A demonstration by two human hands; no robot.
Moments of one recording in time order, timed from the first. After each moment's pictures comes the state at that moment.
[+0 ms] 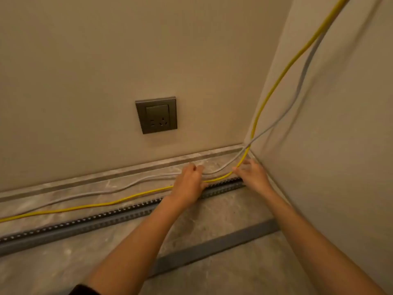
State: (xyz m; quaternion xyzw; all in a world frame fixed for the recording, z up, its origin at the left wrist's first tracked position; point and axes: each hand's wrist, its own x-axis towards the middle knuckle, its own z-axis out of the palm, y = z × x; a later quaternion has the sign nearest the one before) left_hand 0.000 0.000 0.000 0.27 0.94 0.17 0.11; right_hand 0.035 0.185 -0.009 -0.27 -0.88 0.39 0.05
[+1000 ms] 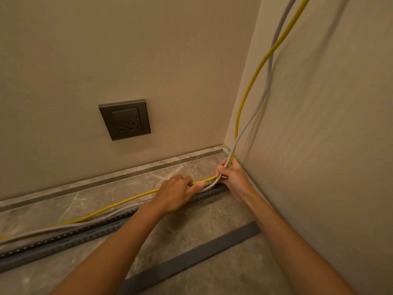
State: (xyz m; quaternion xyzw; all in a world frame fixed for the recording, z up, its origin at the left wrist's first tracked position) left_hand -0.004 0.017 -0.004 0.30 0.92 0.23 0.14; right_hand 0.034 0.182 0.001 -0.19 -0.66 0.72 0.09
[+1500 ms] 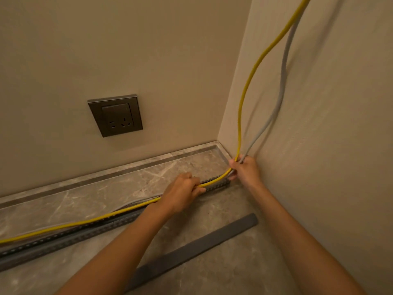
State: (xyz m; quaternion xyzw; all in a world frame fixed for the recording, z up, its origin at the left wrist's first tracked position) left_hand 0.008 0.038 -0.011 0.38 0.89 0.21 0.11; right_hand 0.043 0.228 -0.003 -0.29 -0.77 0.56 0.14
